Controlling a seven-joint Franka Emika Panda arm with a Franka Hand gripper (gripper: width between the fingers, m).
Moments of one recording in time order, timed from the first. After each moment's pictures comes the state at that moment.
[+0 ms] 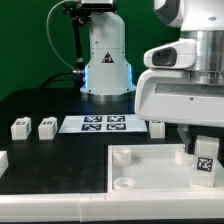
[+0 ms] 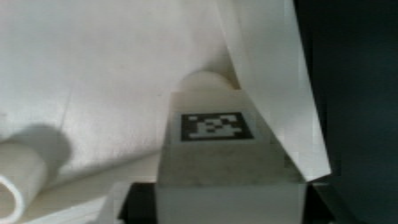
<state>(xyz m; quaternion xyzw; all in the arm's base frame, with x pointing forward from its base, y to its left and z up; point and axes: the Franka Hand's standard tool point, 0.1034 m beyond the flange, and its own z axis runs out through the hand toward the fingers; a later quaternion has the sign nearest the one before) 0.642 0.120 0.074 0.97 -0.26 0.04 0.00</state>
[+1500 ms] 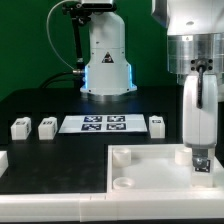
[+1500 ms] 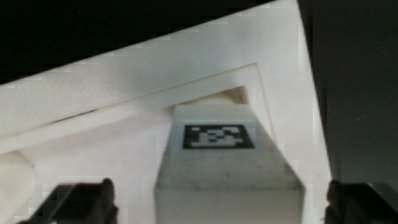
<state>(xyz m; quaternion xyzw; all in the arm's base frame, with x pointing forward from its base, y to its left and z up) 0.635 0.115 0.071 0.60 -0.80 0.01 -0.04</state>
